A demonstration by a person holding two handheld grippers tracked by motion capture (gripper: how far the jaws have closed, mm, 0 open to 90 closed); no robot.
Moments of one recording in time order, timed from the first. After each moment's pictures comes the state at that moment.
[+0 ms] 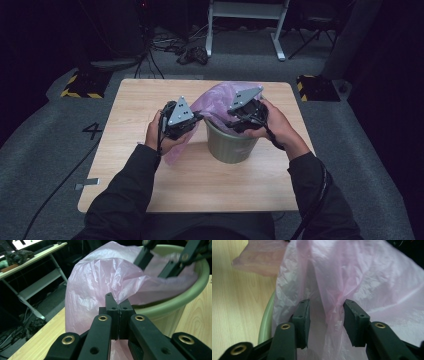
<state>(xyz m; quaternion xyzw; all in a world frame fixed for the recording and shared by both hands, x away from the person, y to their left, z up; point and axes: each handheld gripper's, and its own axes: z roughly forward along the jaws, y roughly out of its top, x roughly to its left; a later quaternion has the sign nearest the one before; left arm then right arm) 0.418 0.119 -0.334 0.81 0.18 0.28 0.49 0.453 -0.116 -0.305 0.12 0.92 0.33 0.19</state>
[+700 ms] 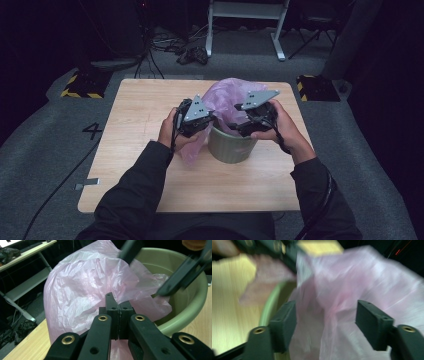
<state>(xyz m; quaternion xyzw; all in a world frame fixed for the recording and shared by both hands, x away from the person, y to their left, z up) 0.429 0.091 -0.336 0.82 0.17 0.26 0.48 0.443 -0.144 -0.303 0.13 0.88 0.41 0.22</state>
